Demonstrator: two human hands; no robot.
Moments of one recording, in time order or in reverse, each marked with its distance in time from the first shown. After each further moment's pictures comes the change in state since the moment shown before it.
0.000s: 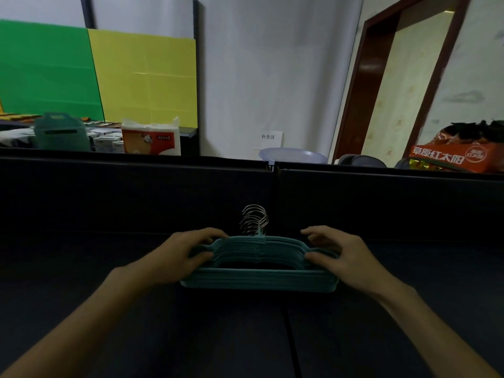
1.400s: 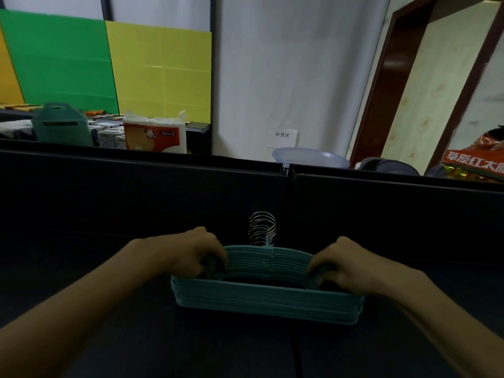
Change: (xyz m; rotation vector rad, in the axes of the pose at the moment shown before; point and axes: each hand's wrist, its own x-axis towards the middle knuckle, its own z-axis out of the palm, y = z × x) left_hand 0.054 -0.015 -0.015 0.357 -0.425 -0.135; right_hand 0.070 0.012 -0.002 -0.592 -0.544 -0.029
